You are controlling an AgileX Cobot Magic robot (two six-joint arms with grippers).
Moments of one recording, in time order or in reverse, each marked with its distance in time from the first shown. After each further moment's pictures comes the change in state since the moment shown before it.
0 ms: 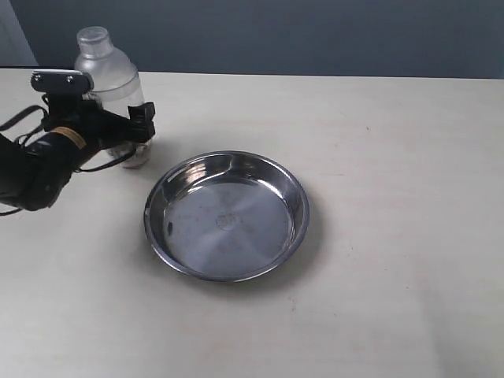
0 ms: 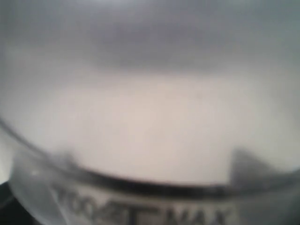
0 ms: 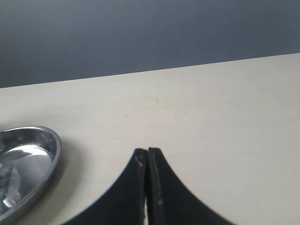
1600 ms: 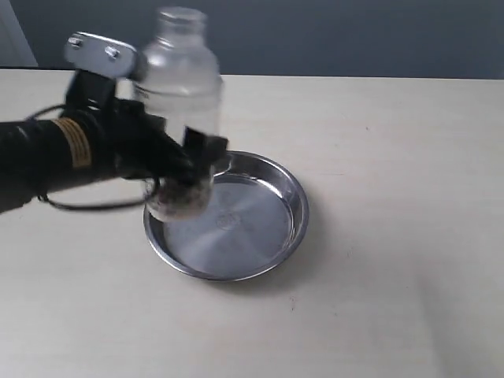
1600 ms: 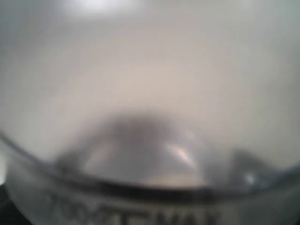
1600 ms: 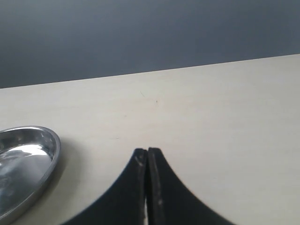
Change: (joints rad) left arm -0.451 -0.725 0.162 0.168 0.795 -0.257; right arm 0.000 0.000 0.000 0.000 -0.002 0.000
